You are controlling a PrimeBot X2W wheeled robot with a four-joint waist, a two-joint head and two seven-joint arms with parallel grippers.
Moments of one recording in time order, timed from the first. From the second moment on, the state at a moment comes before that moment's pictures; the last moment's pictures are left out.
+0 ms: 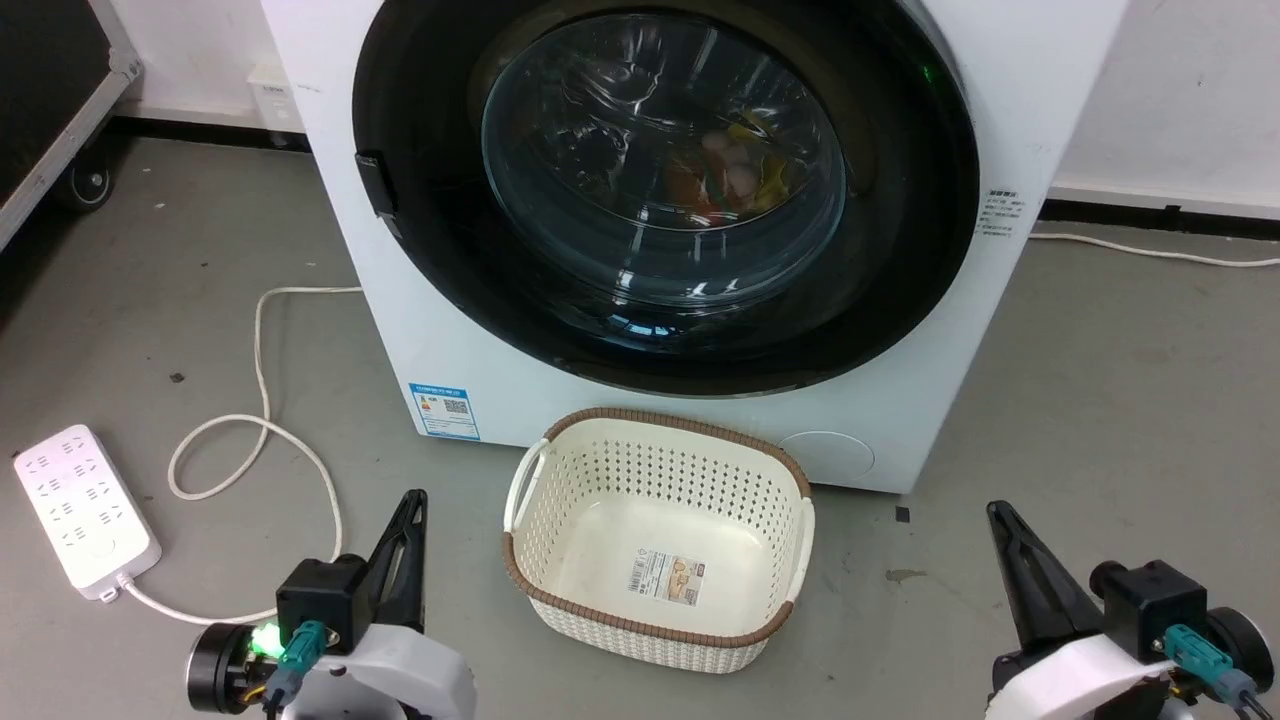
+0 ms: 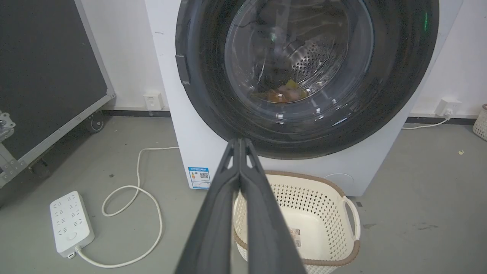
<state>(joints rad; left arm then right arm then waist) -0.04 0.05 -0.03 0.10 -0.05 -0.05 -0.10 0.00 -0.06 -0.02 0.07 0.03 0.13 -0.10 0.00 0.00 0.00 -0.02</state>
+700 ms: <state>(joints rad) -0.03 0.05 -0.02 0.06 -0.03 -0.03 -0.06 0.00 -0.05 -0.01 0.05 0.02 0.13 -0.06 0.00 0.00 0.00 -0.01</state>
